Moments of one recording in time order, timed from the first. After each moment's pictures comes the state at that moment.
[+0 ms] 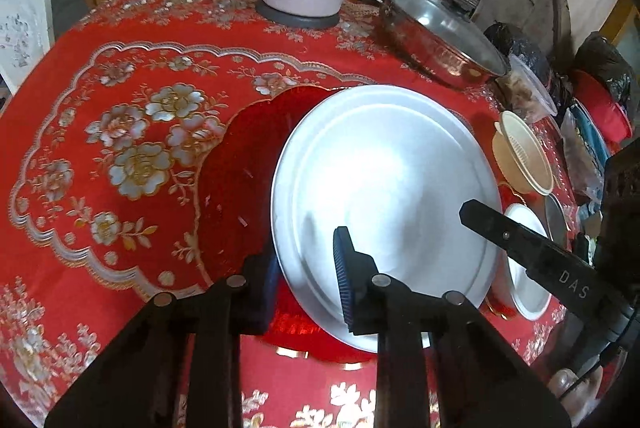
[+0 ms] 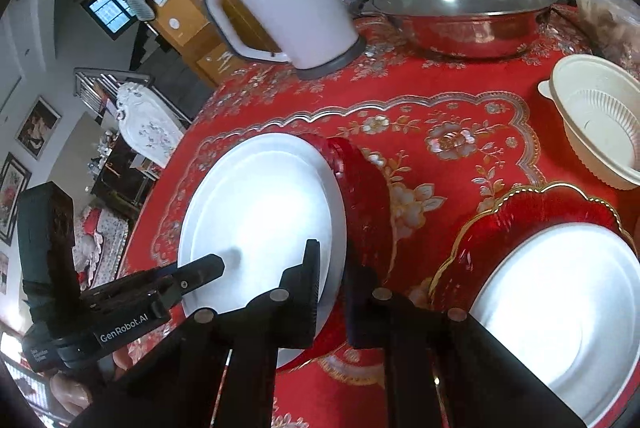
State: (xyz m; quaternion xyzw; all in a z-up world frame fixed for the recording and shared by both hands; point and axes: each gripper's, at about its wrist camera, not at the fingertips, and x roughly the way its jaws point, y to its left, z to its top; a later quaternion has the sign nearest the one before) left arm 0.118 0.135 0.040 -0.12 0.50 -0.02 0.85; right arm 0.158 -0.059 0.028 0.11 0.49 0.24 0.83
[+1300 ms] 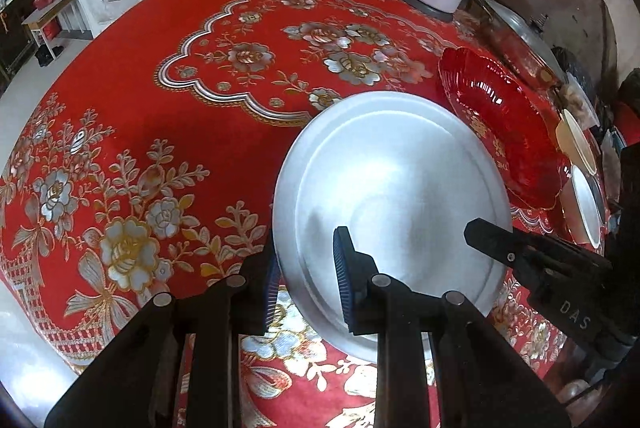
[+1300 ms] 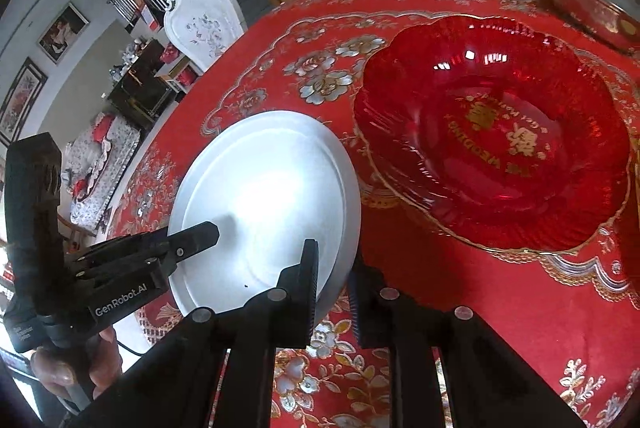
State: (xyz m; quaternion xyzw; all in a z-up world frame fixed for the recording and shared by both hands) left arm -0.007 0.253 0.007 -0.15 0.52 0.08 0.84; right arm 0.055 0.085 -0.008 0.00 0.54 0.31 0.78
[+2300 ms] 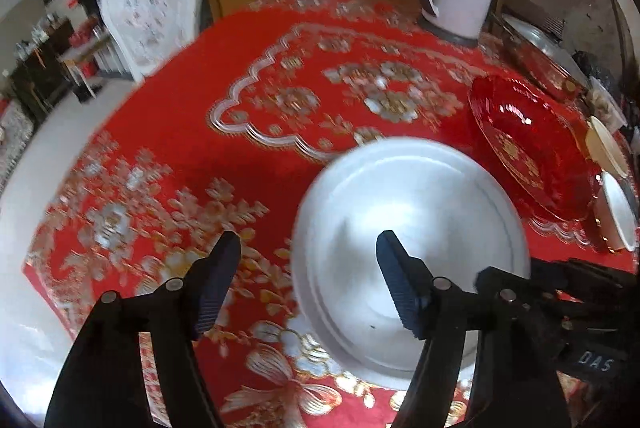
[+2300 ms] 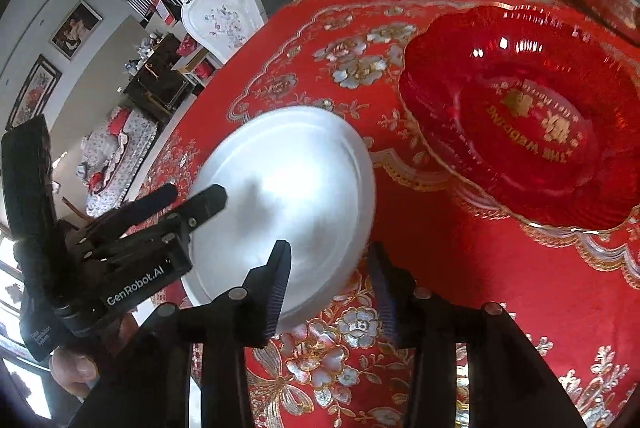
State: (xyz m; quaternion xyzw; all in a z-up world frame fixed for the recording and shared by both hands) left arm -0.021 0.259 0.023 -0.07 0.45 0.16 0.87; right arm 0.043 0.103 -0.009 0.01 0.54 0.34 0.77
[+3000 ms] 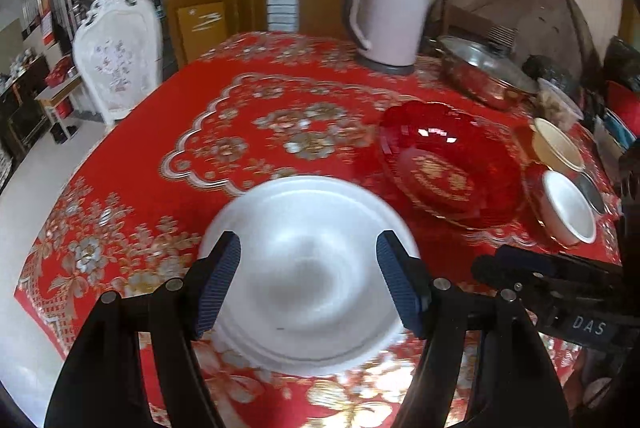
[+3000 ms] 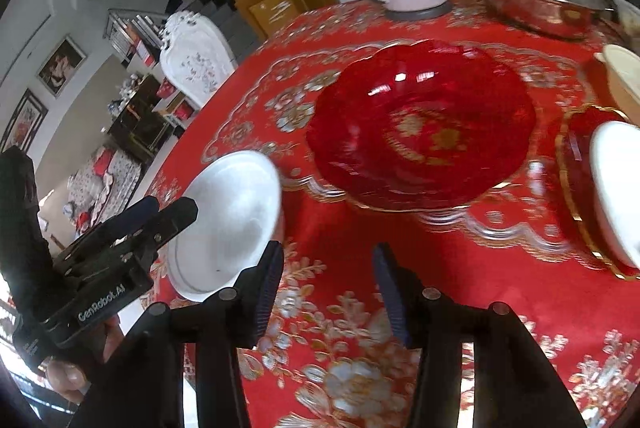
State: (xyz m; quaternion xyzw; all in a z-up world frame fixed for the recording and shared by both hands) left arm -0.026 0.193 0.060 -0.06 0.40 0.09 0.91; right arm 0.042 0.017 0.025 0.04 0.50 0.29 0.81
